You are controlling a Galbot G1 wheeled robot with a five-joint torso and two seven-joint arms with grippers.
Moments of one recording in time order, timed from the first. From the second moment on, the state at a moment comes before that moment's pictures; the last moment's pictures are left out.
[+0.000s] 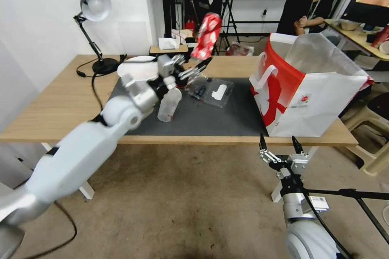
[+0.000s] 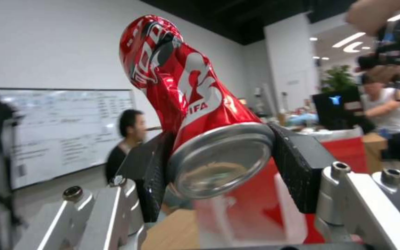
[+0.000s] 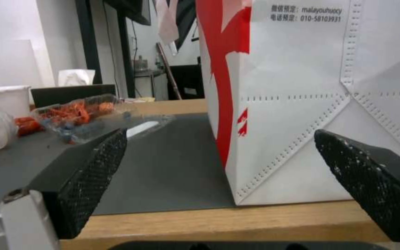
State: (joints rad) left arm 0.26 -0.95 0.33 -1.64 -0.96 -0.15 0.35; right arm -1.58 1.15 0.40 2.04 0.30 0.28 0.32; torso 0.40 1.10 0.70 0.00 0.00
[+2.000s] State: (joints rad) left arm -0.08 -1.27 0.58 -1.32 -1.12 -0.10 0.13; right arm -1.58 1.19 0.43 2.04 0.30 0.30 0.32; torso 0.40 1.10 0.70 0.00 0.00
